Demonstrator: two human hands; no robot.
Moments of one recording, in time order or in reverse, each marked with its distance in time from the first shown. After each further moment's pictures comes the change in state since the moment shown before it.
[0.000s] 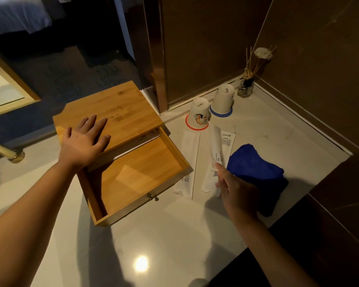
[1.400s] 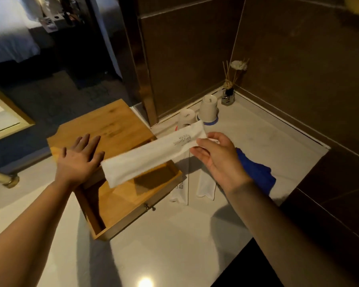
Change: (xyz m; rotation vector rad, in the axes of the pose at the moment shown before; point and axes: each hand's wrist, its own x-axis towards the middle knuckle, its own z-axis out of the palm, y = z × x) left_hand -0.002 0.006 -0.004 0.008 -0.021 -0.022; right_hand 0.081 -0.067 -0.070 1.503 -0.209 0.857
